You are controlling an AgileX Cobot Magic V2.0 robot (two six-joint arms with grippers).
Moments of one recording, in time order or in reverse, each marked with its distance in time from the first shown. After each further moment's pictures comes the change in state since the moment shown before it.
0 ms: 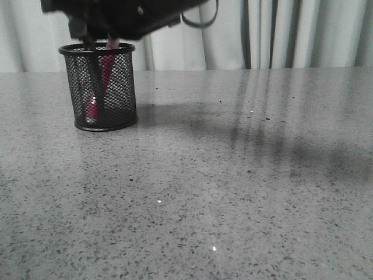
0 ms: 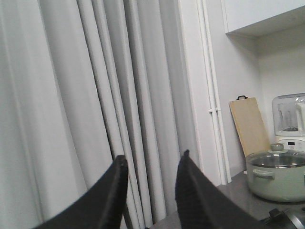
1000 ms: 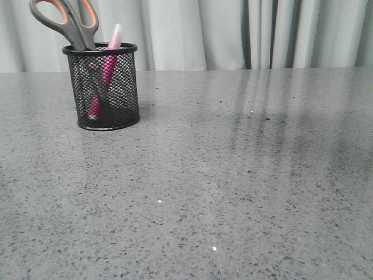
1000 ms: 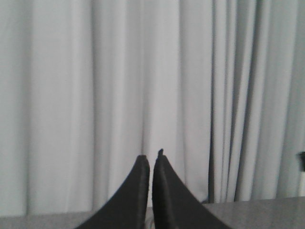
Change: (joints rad) left arm 0.000 -0.173 0.239 -0.132 -0.454 0.000; right arm 0.000 -0.675 0.185 -0.109 0.386 -0.008
